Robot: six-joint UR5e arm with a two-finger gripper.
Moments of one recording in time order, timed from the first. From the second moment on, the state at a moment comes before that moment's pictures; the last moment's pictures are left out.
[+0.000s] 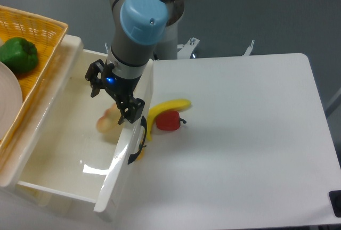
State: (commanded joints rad) arm 2.29 -1.80 -1.38 -1.46 1.15 0.94
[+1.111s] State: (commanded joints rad) arm 2.36 -1.85 -1.40 -1.20 1.39 1.07
